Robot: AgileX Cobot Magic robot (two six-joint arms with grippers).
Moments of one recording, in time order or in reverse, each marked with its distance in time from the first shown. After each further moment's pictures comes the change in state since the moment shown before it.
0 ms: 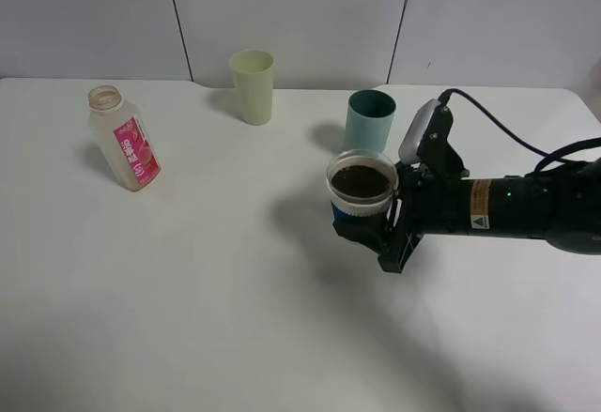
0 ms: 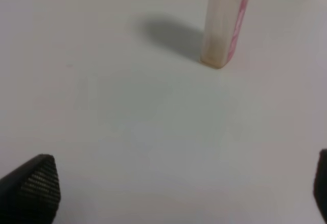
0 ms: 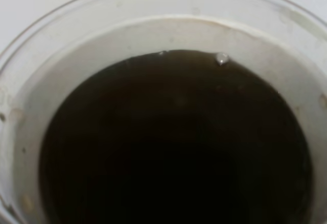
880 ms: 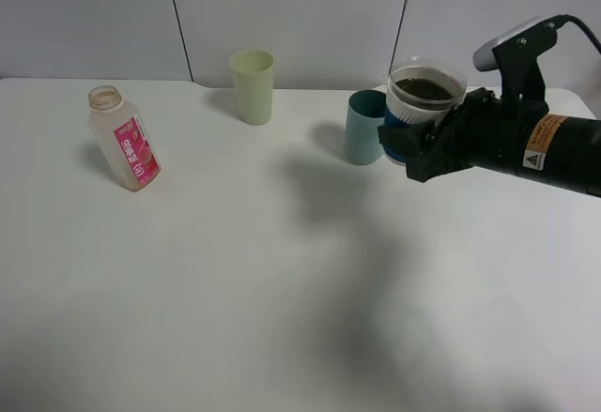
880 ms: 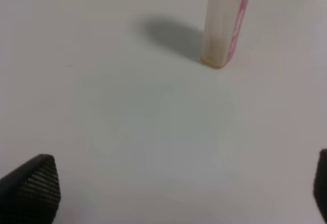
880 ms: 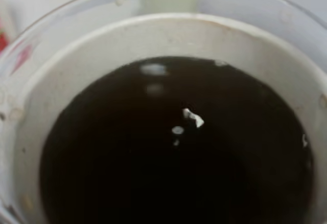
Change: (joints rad) left arm 0.000 0.000 0.000 0.000 0.000 0.000; right arm -0.039 -0.357 0.004 0.290 0.258 0.146
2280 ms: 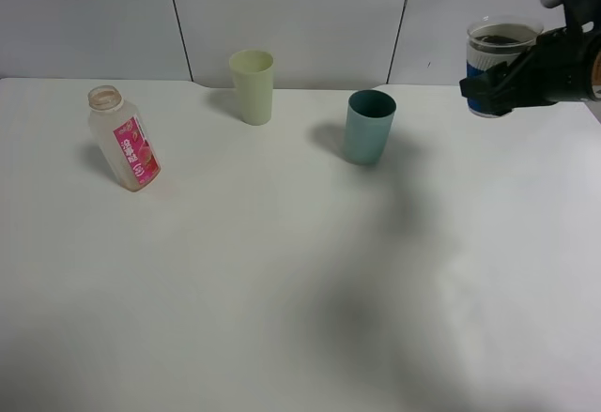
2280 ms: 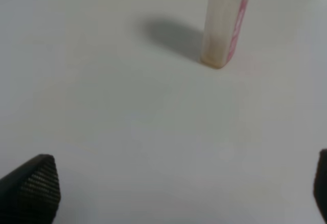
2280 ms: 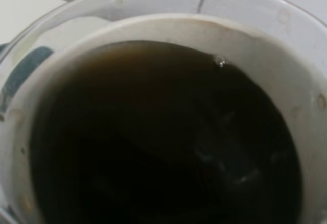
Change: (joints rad) left arm 0.000 0.000 0.000 0.000 0.000 0.000; right arm -0.279 0.076 -0.311 -0.688 0.253 0.512
